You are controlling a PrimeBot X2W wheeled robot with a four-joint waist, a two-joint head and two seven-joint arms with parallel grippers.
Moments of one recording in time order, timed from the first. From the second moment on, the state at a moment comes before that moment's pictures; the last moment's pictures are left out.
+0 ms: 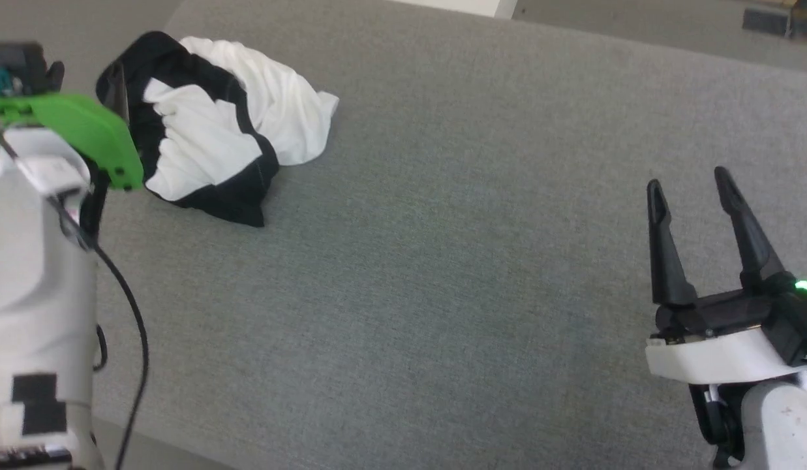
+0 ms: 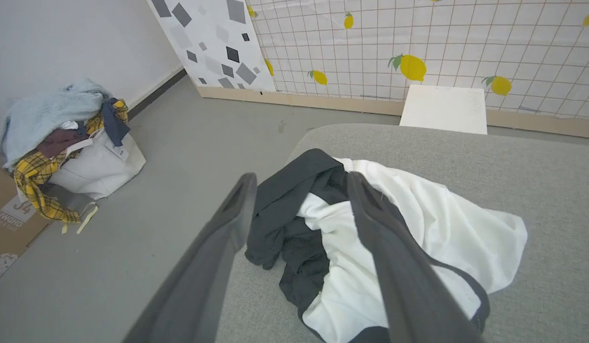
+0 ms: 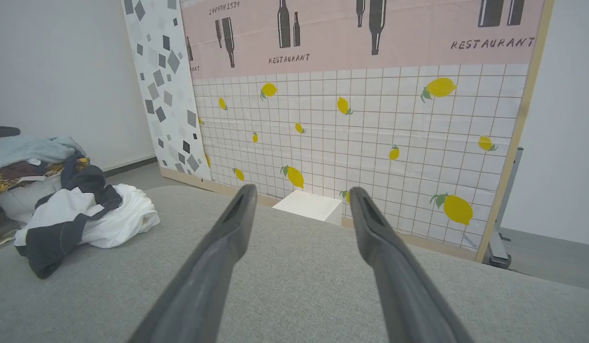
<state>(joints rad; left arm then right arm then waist) -0.82 0.33 0.03 0.62 -0.15 -0.10 0.13 -0.11 -0.06 -0.02 -0.18 0.01 0.13 -0.20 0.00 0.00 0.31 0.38</state>
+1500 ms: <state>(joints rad) -1.20 0.73 -0.65 0.63 -0.75 -0.13 0.45 -0.10 -0.05 0.00 -0.24 -0.02 0.13 -0.26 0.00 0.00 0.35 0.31</state>
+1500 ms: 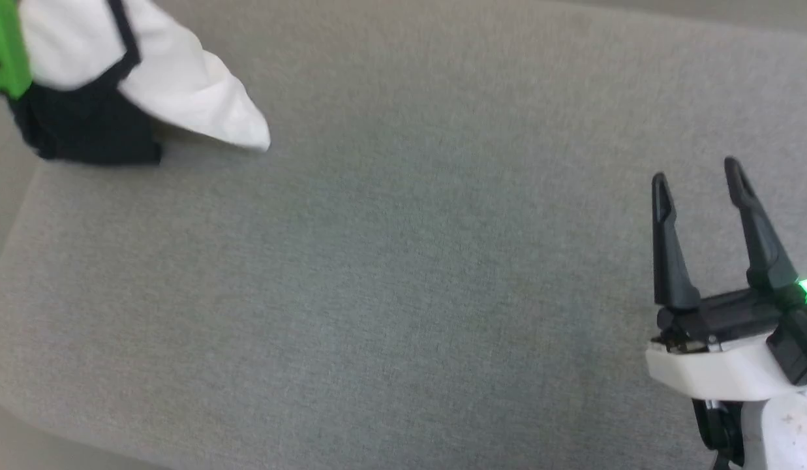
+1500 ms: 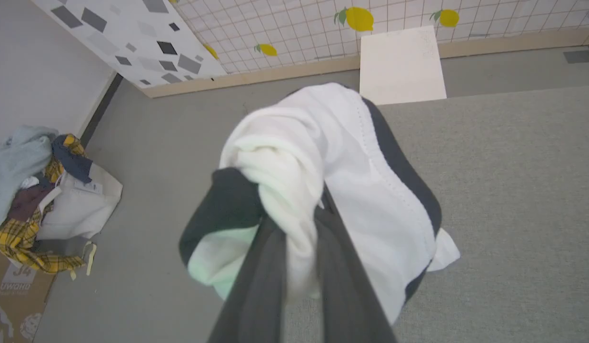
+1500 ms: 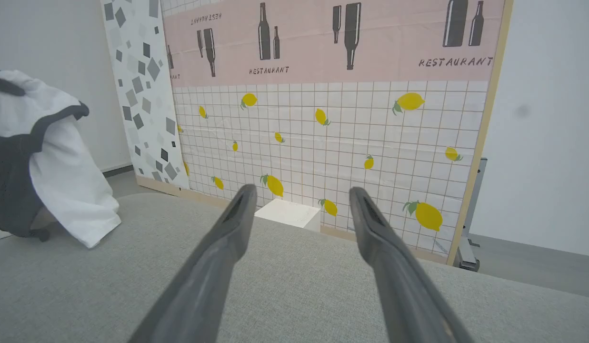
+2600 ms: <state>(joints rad) -1.37 0.54 -1.16 0.15 -0.78 -0.13 0.36 -0.02 -0.05 -0.06 -0.22 0.11 0.13 -0.26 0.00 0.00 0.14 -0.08</state>
